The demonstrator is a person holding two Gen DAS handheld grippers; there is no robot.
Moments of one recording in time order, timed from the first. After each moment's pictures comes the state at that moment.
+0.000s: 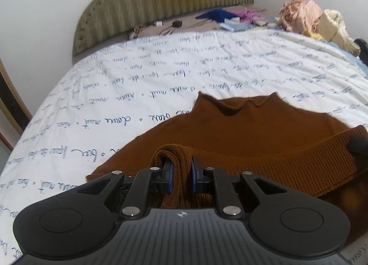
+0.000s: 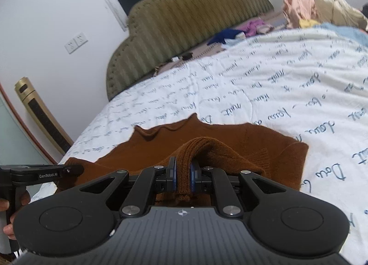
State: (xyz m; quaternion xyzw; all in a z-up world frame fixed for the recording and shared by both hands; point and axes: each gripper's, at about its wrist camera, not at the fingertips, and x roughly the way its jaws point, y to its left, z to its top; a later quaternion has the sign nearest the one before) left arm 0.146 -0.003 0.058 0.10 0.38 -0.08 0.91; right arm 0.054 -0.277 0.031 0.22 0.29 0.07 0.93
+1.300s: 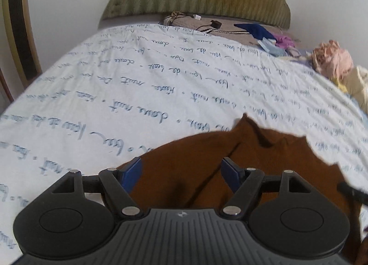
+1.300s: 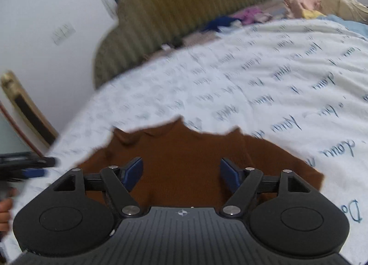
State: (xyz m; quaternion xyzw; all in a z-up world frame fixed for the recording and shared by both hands) left arm 0.179 0.074 0.066 -0.05 0.41 -0.04 0.91; right arm 0.116 -0.287 0.011 0.19 0.34 0.02 0.92
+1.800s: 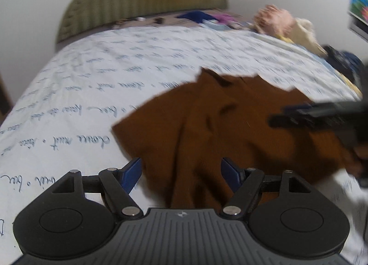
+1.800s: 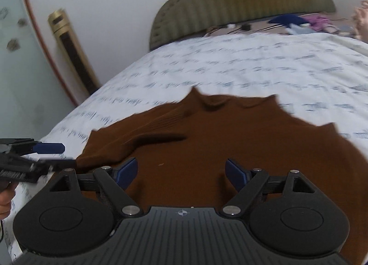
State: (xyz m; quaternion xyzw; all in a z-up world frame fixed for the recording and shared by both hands) left arm 0.072 0.110 0.053 0.06 0.38 -0.19 0.90; right arm 0.105 -0.161 0.030 0.08 0.36 0.21 0.91
